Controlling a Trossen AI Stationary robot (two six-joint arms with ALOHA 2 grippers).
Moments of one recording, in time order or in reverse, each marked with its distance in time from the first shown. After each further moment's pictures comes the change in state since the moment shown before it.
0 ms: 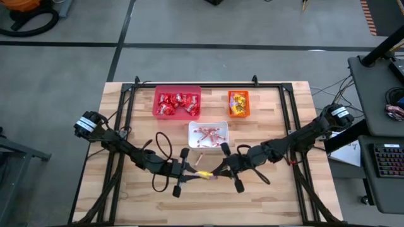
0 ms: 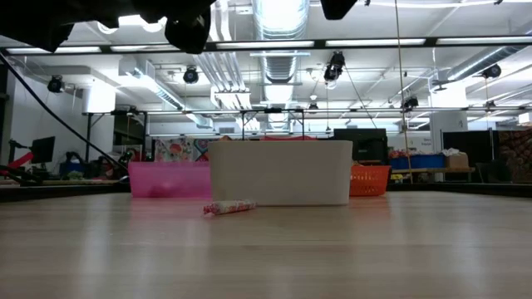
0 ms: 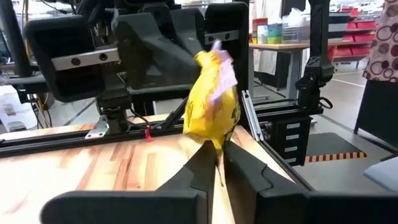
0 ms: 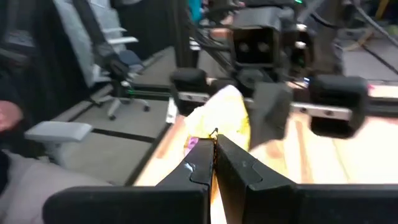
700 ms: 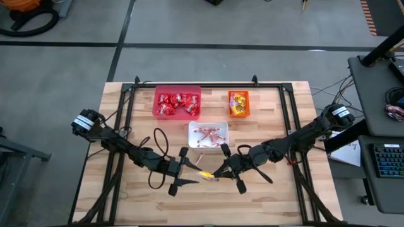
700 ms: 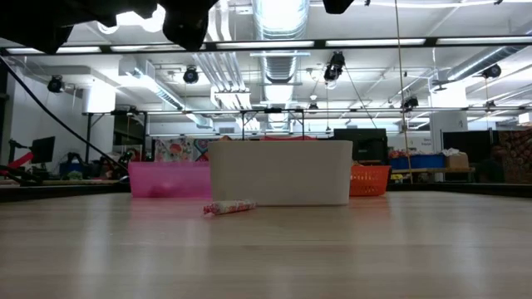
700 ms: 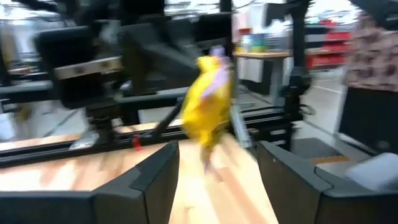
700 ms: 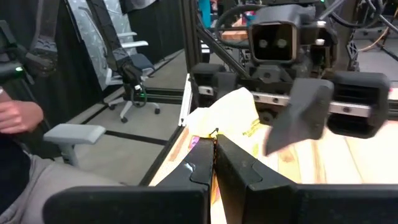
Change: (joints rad) left arm 0.019 -0.045 -0.042 0.029 0.078 0.002; right arm 0.000 -0.013 0.001 0.008 -0.054 0.017
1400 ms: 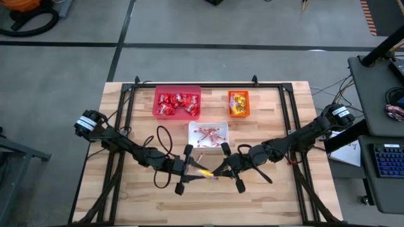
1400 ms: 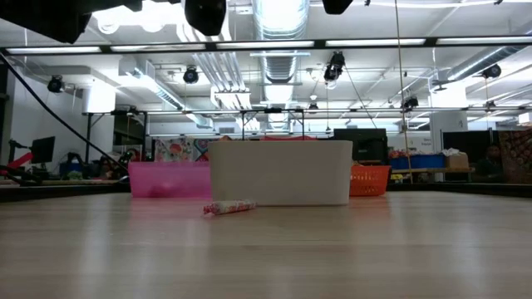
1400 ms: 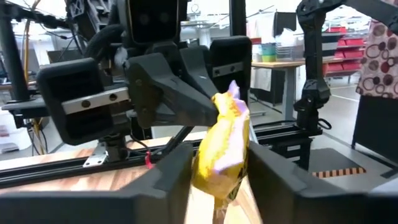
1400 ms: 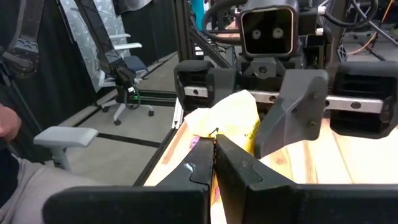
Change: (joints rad) left arm 0.033 0.038 0.099 -0.017 0.003 0.031; right arm -0.002 0.001 0.000 0.004 0.026 -0.009
